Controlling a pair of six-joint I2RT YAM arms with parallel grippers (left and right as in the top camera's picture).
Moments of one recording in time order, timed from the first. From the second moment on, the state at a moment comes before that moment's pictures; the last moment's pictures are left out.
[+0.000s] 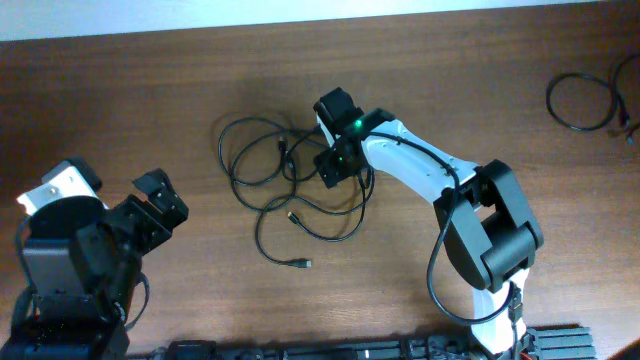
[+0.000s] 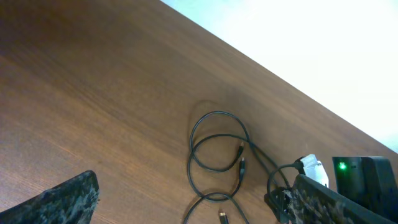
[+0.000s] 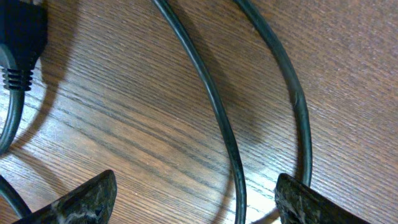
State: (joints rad) left arm -0.07 0.86 1.39 -1.17 -0.19 -0.57; right arm 0.54 2.06 1.48 -0.74 -0.01 0.11
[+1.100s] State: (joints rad) left arm -0.07 0.89 1.39 -1.20 -0.19 -0.57; right arm 0.34 1.83 2.19 -0.80 0.16 -0.02
